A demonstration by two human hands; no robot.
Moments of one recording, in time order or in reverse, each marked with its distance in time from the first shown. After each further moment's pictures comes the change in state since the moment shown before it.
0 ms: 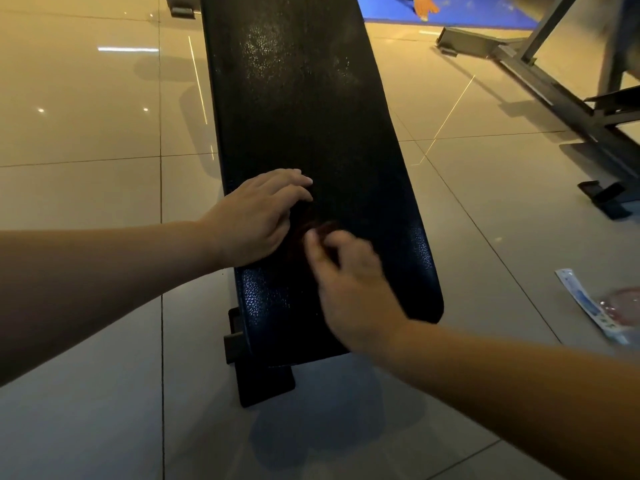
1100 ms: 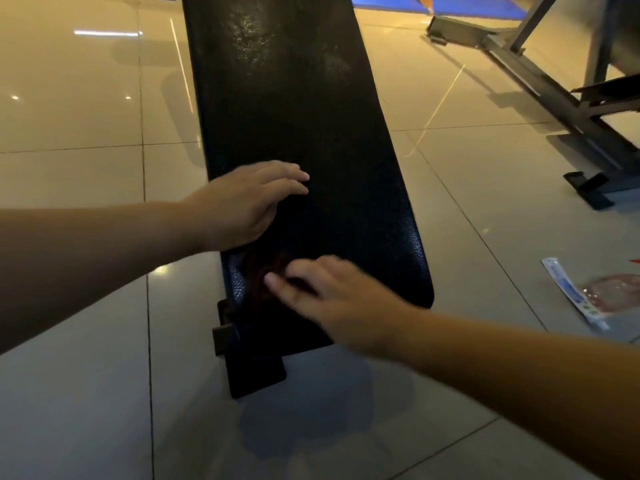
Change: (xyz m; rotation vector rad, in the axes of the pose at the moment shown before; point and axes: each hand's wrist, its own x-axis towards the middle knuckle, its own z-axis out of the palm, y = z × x) left_hand 0.010 -0.007 -0.004 0.049 -0.108 0.106; right_hand -0.015 0.014 -0.020 -0.022 -0.269 -0.419
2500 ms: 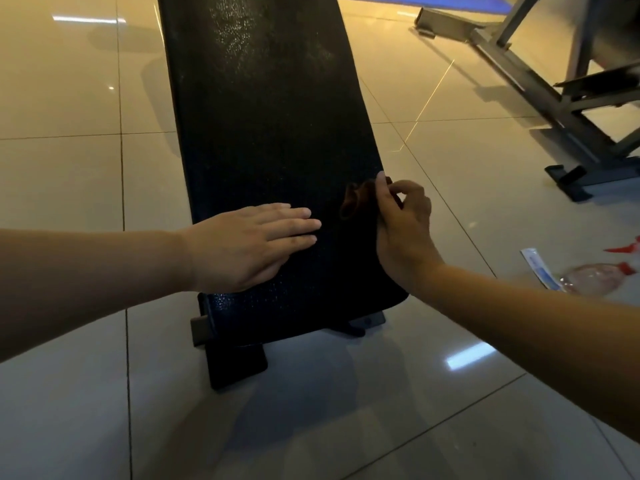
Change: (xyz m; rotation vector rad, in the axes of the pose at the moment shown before) left_hand -0.017 0.041 0.036 0.178 -0.099 0.293; right_hand -0.035 0.088 0.000 0.238 0.302 0.751
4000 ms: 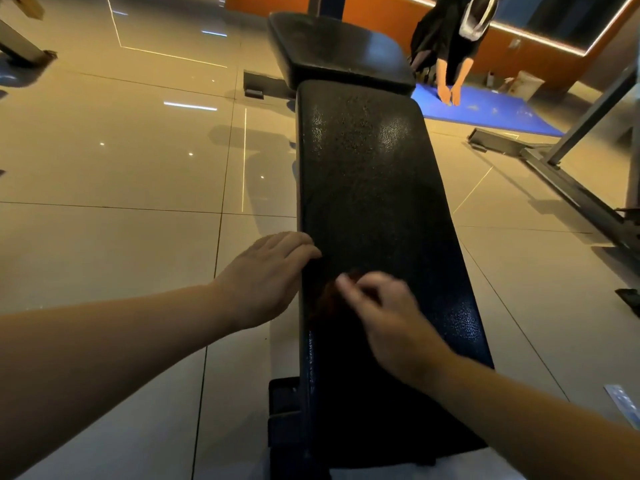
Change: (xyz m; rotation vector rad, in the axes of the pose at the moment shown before) left_hand -0.075 -0.073 -0.043 -0.008 0.328 -0.524; right_hand 0.056 -0.119 0.035 -0.174 -0.158 -0.513
